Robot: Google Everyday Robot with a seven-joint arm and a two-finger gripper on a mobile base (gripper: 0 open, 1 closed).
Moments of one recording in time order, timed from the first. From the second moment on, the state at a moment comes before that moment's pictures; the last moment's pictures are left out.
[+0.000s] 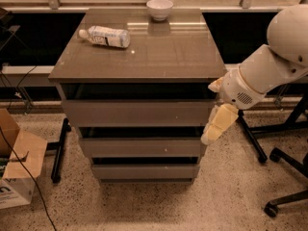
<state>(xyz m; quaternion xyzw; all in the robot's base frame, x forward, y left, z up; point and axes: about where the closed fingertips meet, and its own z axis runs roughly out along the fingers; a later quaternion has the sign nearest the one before) 0.509 -0.148 0.832 -0.58 0.78 0.13 0.21</state>
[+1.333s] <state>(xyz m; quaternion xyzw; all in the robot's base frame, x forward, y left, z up) 0.547 -0.066 0.687 -0.62 0.72 0.22 0.23</state>
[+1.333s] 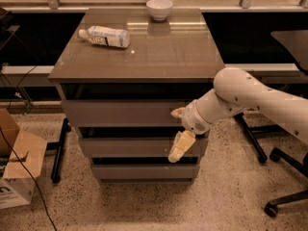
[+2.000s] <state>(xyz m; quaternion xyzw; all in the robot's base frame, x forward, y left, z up) 0.566 -0.043 0.594 -0.59 0.71 0.32 0.24</state>
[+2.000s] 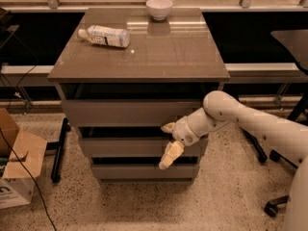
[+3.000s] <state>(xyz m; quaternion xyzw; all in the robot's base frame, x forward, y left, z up) 0.549 -0.021 0.527 -0.58 0.72 0.33 0.19</state>
